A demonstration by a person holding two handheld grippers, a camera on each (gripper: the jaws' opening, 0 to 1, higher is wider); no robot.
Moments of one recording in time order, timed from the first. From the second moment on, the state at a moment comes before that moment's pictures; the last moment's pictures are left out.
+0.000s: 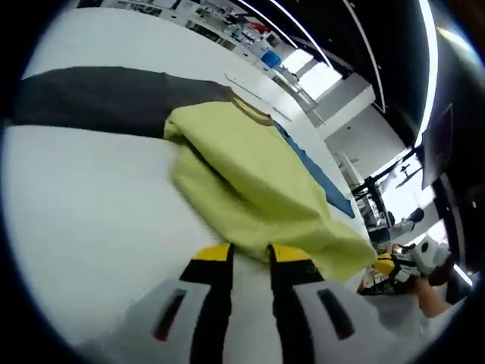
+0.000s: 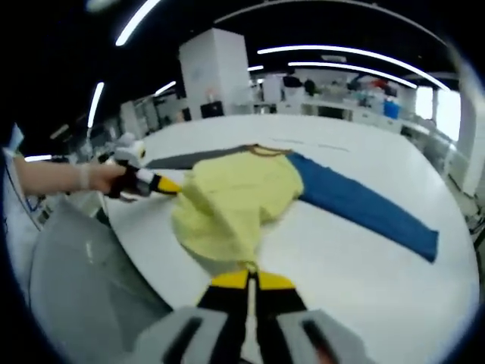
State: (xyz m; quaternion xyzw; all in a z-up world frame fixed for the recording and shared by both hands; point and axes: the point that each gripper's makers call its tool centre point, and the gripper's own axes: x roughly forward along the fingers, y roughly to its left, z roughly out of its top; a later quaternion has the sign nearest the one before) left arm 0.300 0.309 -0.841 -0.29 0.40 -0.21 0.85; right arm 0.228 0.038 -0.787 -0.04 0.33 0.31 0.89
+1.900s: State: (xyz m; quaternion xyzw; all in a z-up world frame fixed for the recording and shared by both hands) left arm 0.418 0.256 -0.798 -0.19 0.39 -0.29 0.85; right arm 0.271 0.006 -0.799 -0.01 0.35 0.25 0.90
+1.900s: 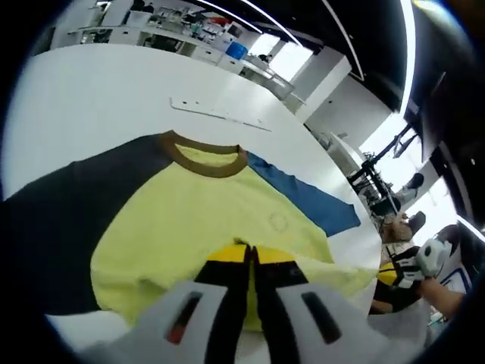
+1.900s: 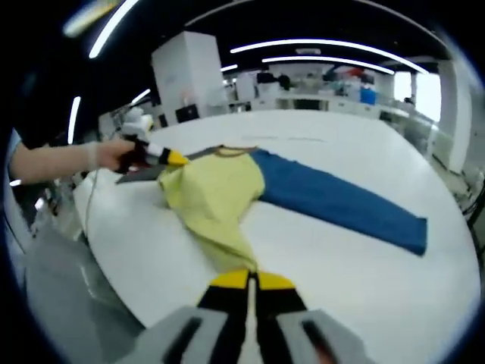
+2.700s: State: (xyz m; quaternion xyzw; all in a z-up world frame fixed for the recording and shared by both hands) left arm 0.401 0.265 -0.782 -0.18 0.34 -0.31 0.87; right arm 0.265 0.010 -0.800 0.00 0.35 0.25 0.90
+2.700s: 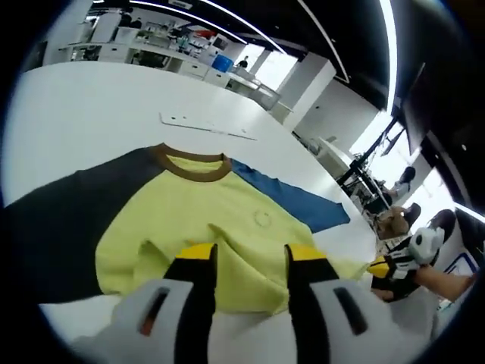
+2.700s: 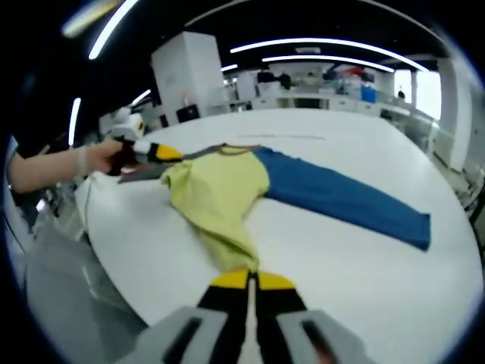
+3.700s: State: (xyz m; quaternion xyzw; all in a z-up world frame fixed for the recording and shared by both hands) left arm 0.351 0.278 -0.821 -0.18 0.38 -0.30 0.86; right arm 0.263 0.011 -0.802 0.00 0.35 0.25 0.90
